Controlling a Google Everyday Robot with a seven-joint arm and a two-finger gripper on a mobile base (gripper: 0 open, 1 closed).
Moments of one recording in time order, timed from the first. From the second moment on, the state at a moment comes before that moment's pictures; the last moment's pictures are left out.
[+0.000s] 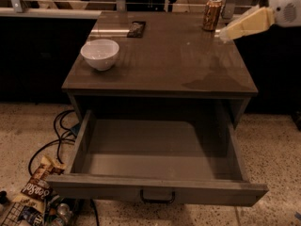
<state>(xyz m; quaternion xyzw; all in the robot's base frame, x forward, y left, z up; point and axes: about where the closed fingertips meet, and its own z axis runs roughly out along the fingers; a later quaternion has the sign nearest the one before) 0.639 -0.229 1.027 -0.39 0.75 0.07 0.53</state>
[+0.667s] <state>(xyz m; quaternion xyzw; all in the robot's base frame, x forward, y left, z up) 0.657 -0.208 0.950 -0.25 0.80 0.11 0.53</state>
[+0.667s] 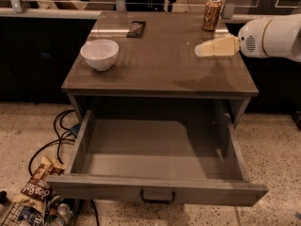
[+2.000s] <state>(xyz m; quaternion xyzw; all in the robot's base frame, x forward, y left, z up) 0.737 -0.243 0.946 -0.15 0.77 0.07 0.62</state>
